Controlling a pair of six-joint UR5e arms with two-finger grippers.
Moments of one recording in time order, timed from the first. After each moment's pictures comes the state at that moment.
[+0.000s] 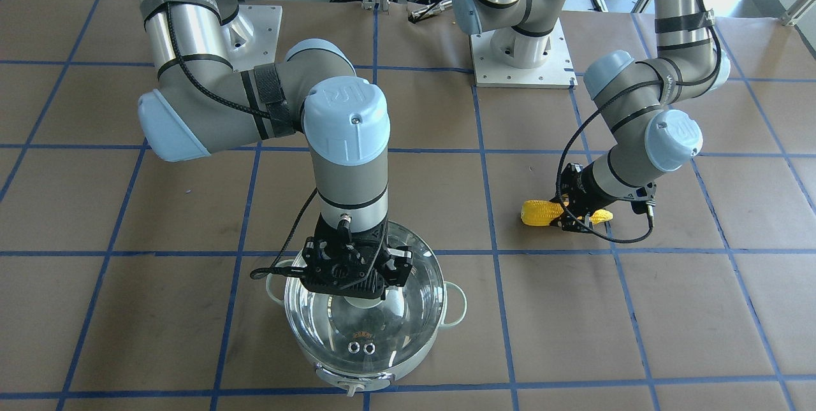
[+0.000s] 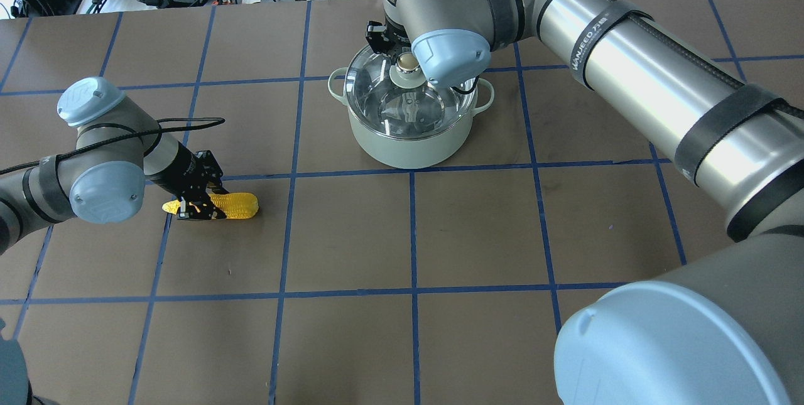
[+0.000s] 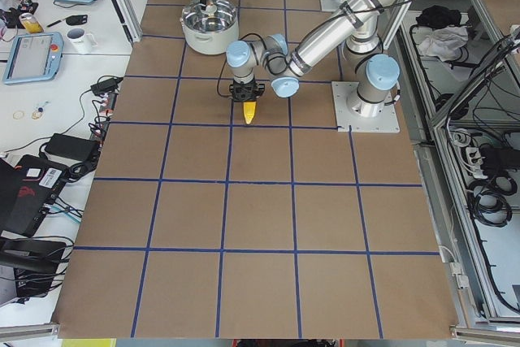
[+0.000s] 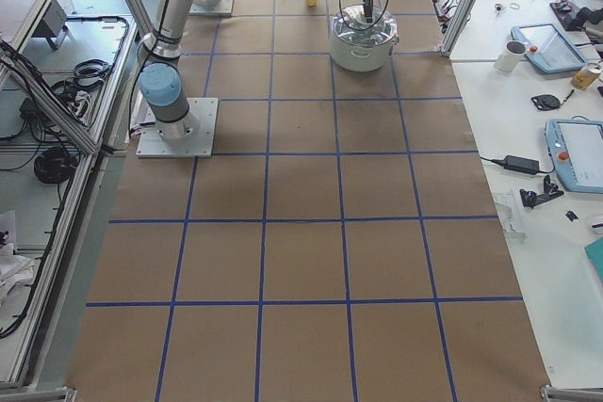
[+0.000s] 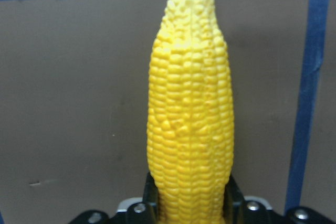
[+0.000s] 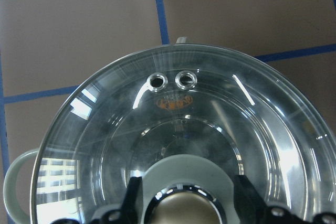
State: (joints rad) left arm -1.24 -1.84 -2.07 -0.96 1.44 -1.21; right arm 1.91 -1.03 1.31 -2.11 -1.64 0.48
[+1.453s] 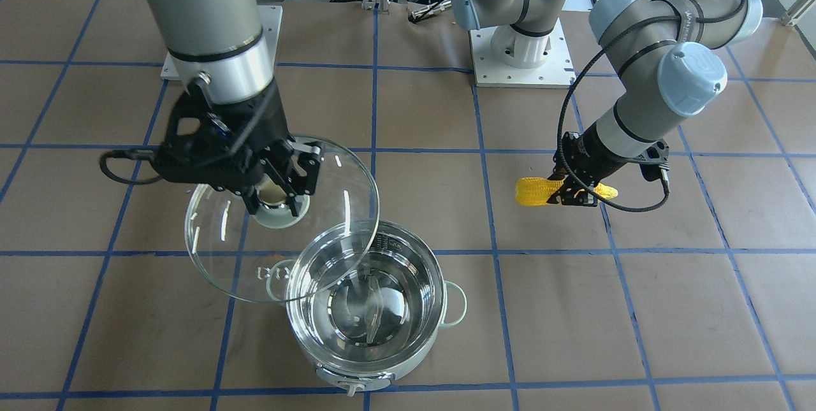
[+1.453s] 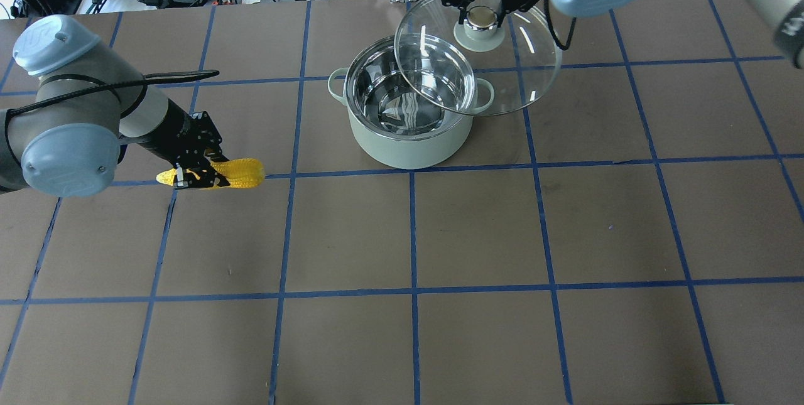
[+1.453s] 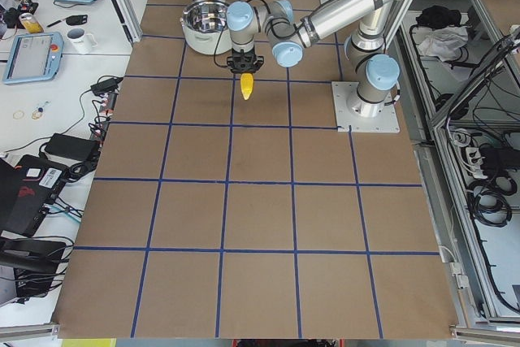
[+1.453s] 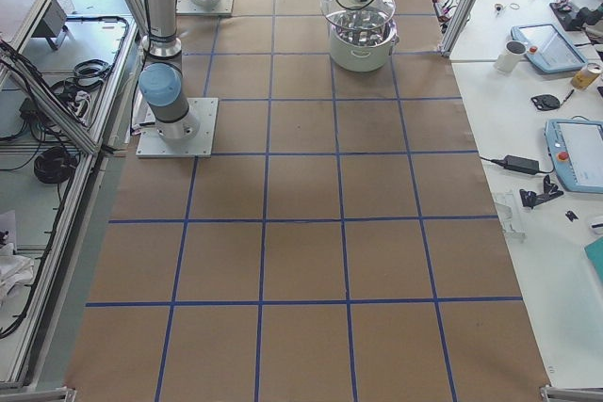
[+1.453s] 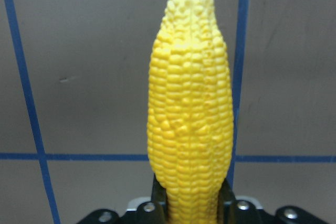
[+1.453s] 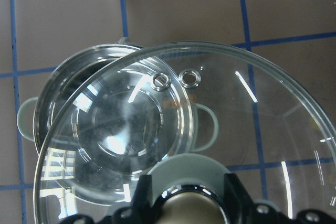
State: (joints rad) left arm -1.33 -1.66 -1.96 -1.17 1.40 -1.33; right arm 1.76 -1.33 1.33 -1.81 -1.55 0.29
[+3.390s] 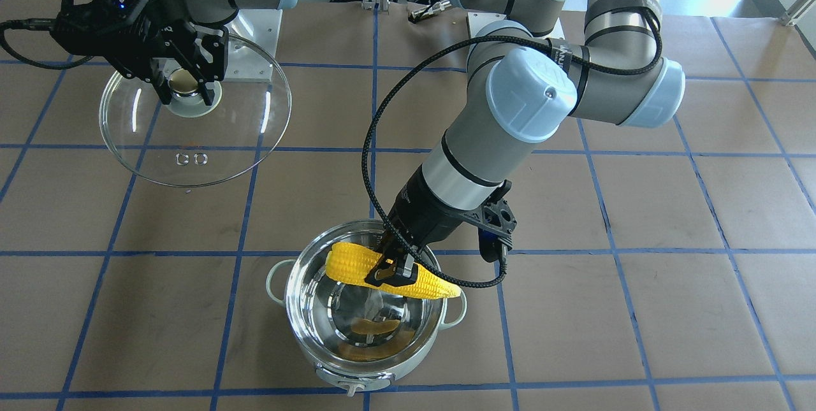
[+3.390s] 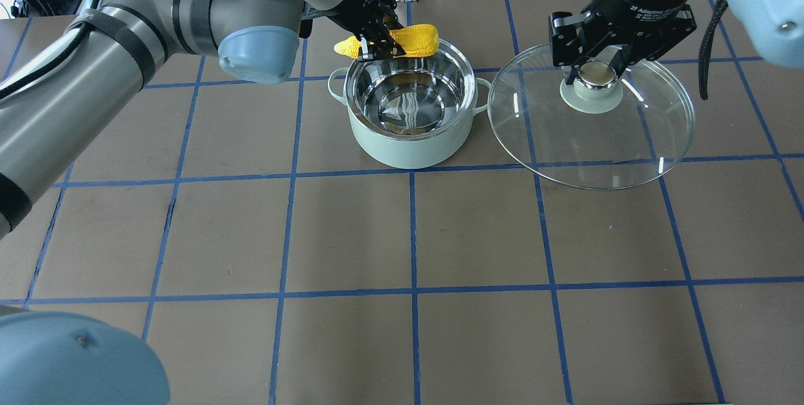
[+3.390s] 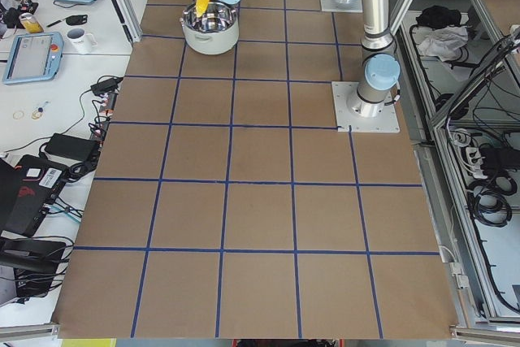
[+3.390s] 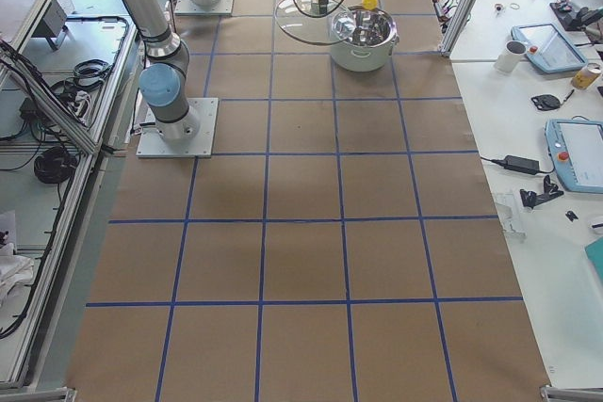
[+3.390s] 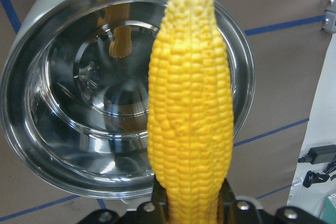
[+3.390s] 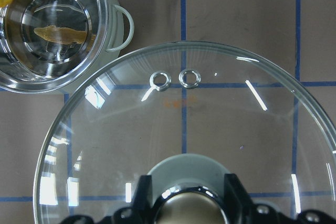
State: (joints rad) left arm -1.76 -2.00 -1.44 -0.94 1.17 -1.65; right arm 1.61 -1.61 1.51 -1.56 -1.59 0.04
